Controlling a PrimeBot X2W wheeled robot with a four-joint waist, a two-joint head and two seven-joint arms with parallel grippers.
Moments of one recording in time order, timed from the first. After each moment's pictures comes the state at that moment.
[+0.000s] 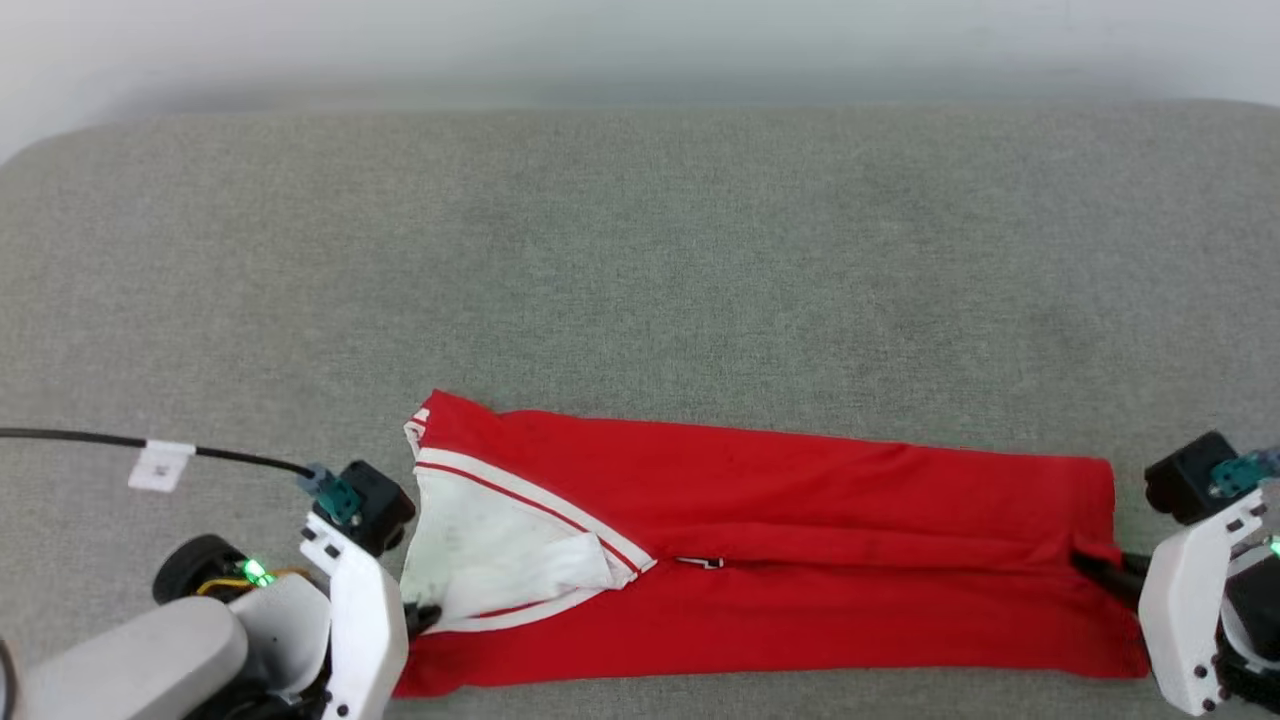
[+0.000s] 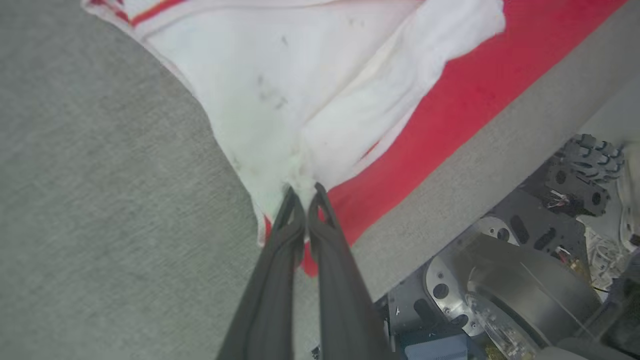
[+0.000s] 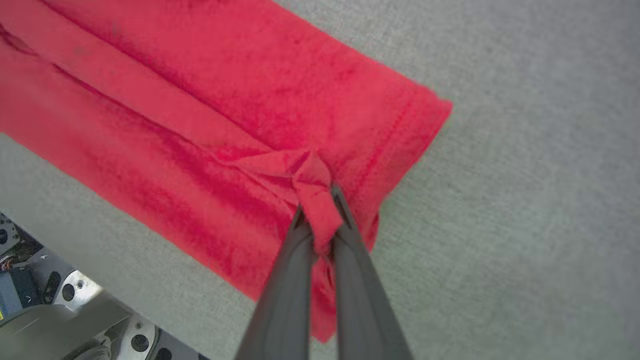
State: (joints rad) left arm -0.65 0.96 -1.19 -0.07 -1.12 0.04 0.47; right arm -0.32 -0.83 0.63 0.15 0.82 0.13 0.44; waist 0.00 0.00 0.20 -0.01
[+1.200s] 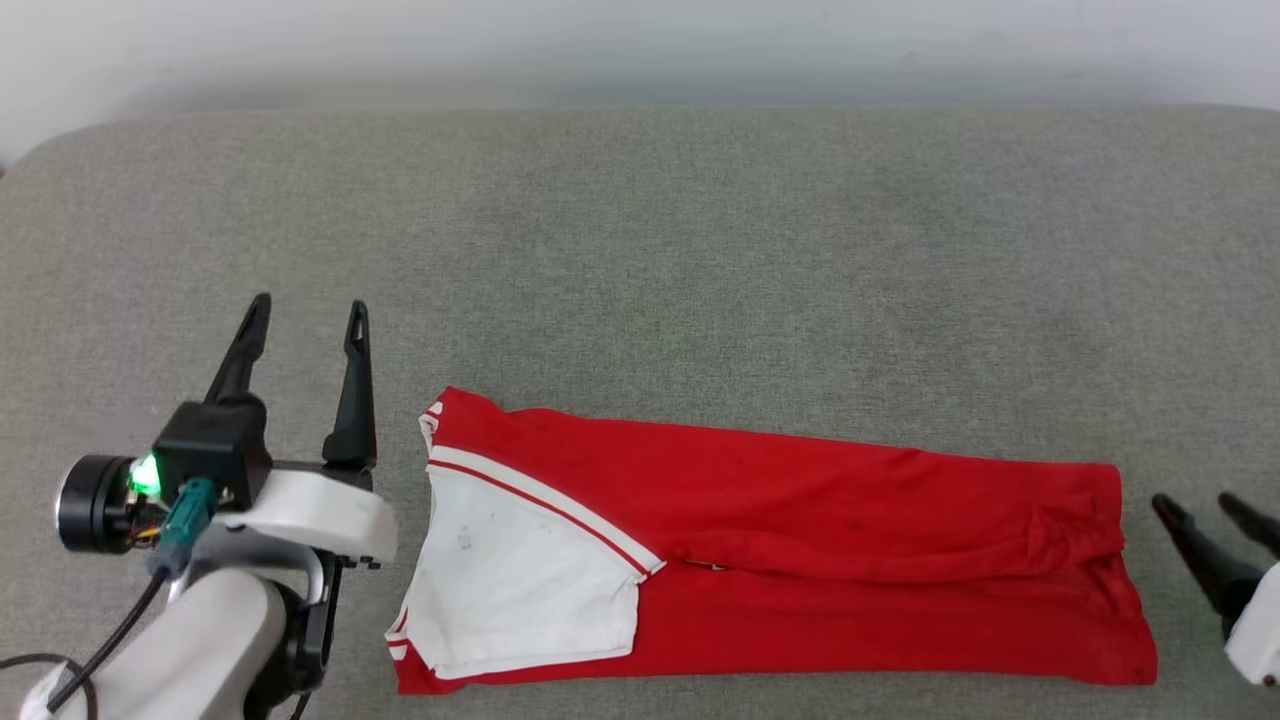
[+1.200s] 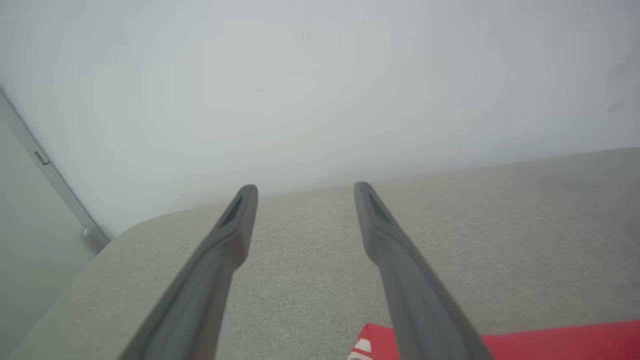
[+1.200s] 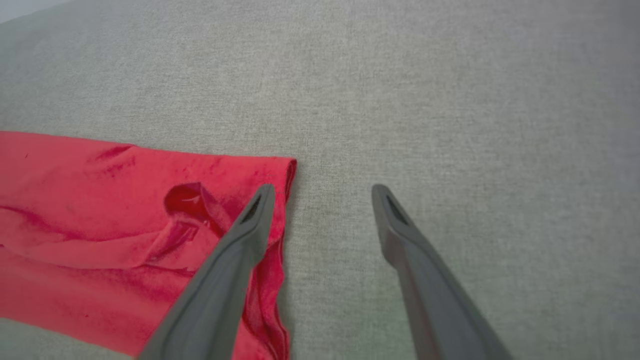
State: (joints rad) left arm -0.40 0.66 -0.64 0.00 -0.67 0.47 -0.26; right arm -0.10 -0.63 0.13 0.23 0.78 0.13 0.24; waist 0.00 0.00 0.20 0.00
